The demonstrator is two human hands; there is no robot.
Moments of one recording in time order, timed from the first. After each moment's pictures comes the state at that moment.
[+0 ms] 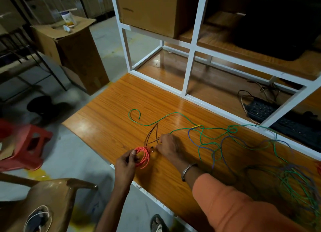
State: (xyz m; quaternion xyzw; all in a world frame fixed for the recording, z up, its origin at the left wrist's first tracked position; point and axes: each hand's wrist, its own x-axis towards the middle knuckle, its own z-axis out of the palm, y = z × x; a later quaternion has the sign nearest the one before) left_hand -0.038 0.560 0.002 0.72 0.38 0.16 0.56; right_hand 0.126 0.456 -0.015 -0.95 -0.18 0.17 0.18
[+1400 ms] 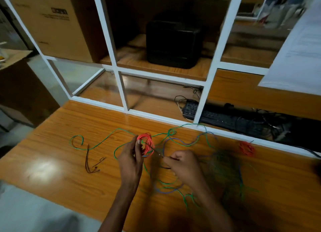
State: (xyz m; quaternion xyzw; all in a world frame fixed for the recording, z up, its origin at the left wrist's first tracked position) left_hand 0.084 0.352 0.063 0.82 0.12 0.30 0.48; right_hand 0.087 0.170 0.119 -0.82 0.04 0.13 0.56
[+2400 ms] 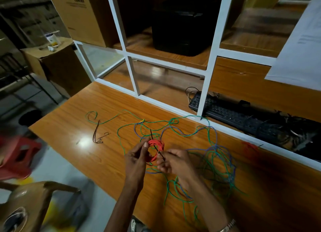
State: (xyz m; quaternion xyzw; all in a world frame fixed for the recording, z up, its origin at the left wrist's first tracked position) left_hand 0.024 0.218 0.072 0.62 0.24 0.25 0.70; right_hand 0.074 0.087 0.112 -0.61 0.06 0.35 0.71
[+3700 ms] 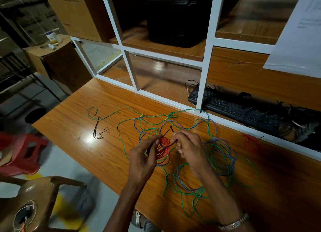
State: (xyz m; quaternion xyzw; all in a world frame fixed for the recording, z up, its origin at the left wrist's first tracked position) left_hand 0.020 0.195 0.087 0.81 0.13 0.26 0.50; right_hand 0.096 0.044 0.129 -0.69 -0.08 0.20 0.69
